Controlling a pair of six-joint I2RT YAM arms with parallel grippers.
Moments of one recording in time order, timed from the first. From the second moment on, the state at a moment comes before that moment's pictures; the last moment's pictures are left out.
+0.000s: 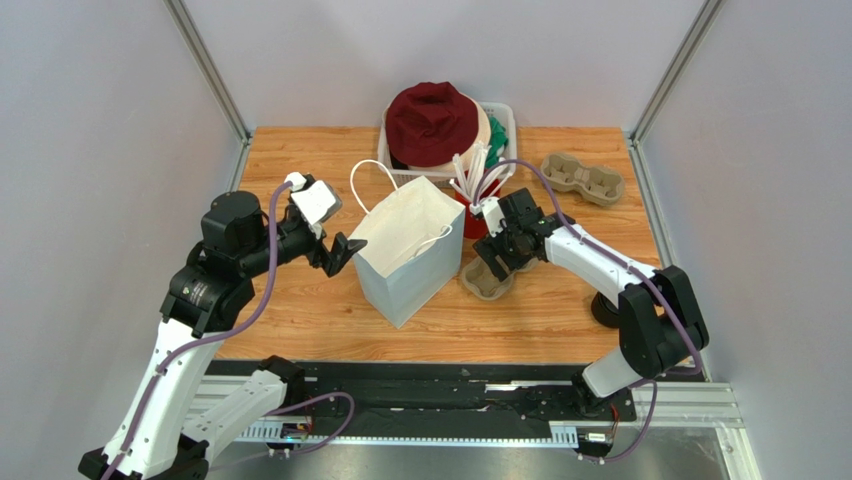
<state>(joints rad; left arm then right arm) -0.41 0.81 1.24 -0.71 0.44 0.32 0.47 1.52 1.02 -0.59 -0.03 -0.26</state>
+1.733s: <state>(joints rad) -0.37 0.81 1.22 -0.70 0.48 0.30 0.46 1.63 0.93 -0.38 -0.05 -0.26</state>
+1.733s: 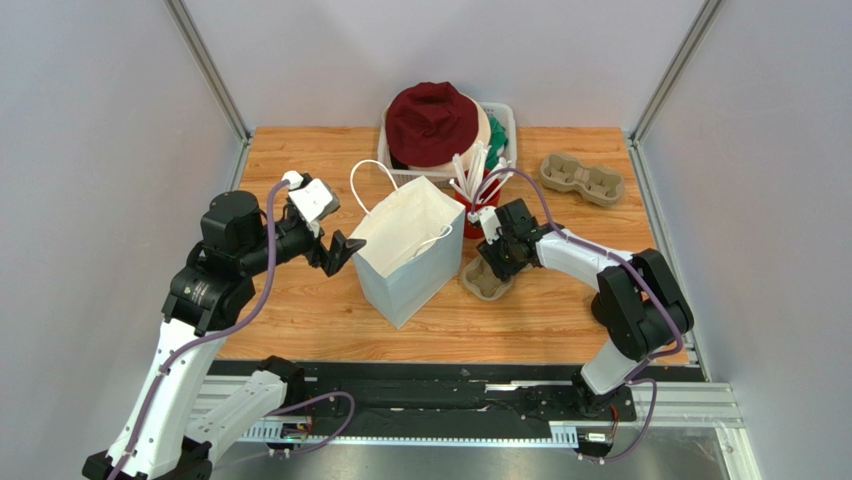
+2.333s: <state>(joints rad) -0.37 0.85 1.36 -0.75 0.45 0.33 0.42 1.39 1.11 -0.60 0.02 -0.25</state>
